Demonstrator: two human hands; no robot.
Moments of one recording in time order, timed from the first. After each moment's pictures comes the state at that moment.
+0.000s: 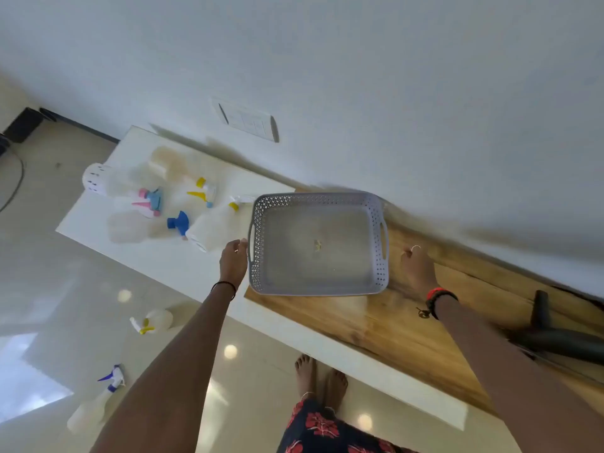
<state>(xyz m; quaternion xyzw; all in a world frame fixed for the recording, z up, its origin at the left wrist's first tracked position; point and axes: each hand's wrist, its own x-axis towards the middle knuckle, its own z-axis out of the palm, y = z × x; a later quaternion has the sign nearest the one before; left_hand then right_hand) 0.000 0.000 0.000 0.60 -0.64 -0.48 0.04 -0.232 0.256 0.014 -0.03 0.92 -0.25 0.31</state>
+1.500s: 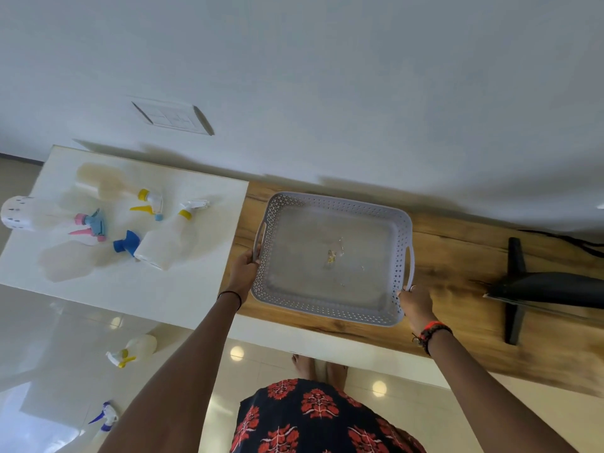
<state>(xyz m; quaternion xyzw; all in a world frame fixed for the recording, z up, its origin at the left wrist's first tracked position) -0.052 0.055 -0.055 0.51 -0.61 -0.60 -0.07 -0.186 0.364 -0.065 0.25 0.86 -0.29 0.34</state>
